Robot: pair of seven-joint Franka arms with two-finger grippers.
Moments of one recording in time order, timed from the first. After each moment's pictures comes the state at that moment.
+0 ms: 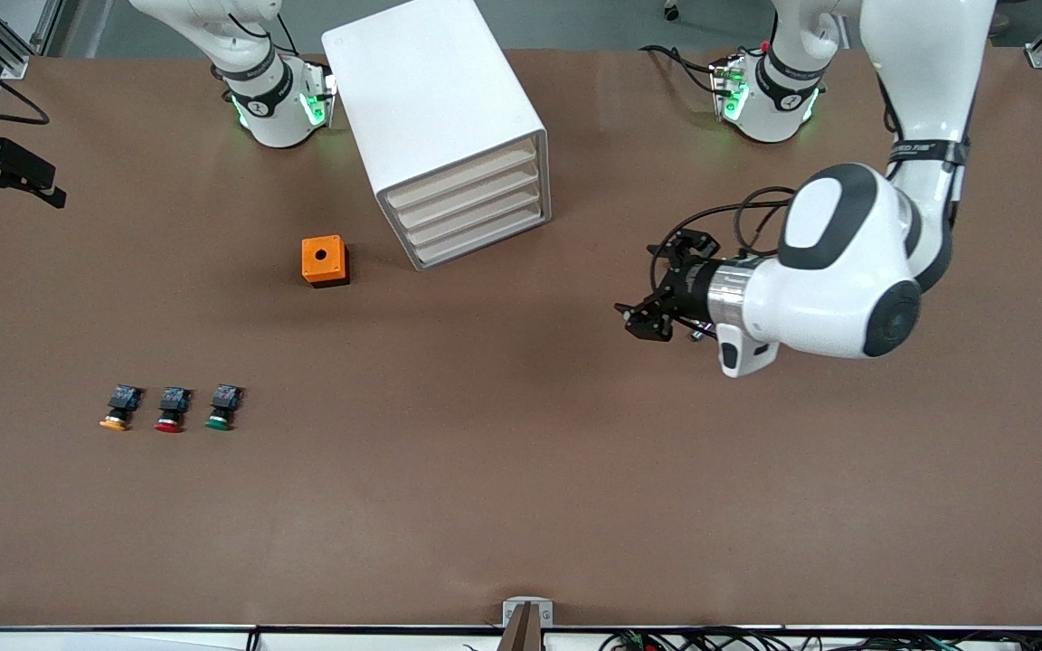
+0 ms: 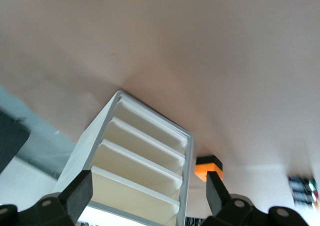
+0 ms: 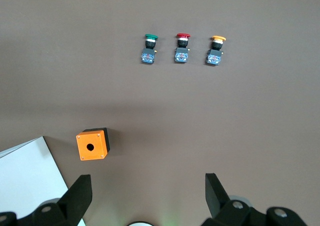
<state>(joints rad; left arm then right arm) -0.32 0.50 -0.09 -1.40 -0.63 1.54 -1.48 -0.09 -0.17 -0.04 -1.78 0.01 1.56 -0.16</state>
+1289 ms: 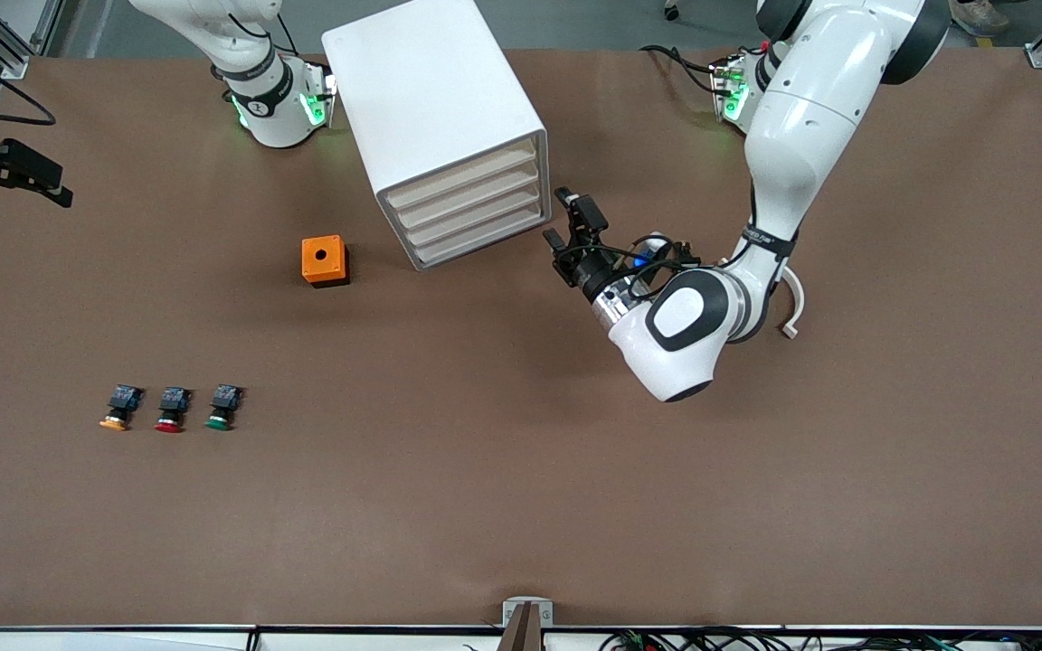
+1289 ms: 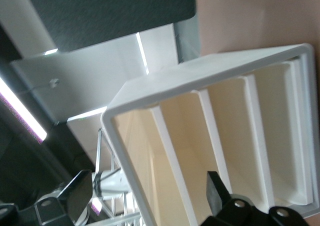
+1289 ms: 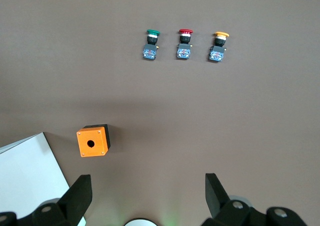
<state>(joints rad) -0.41 0.82 -0.09 -1.39 -1.10 1.22 -2.17 -0.09 -0.17 -0.04 -1.79 0.01 1.55 -0.17</state>
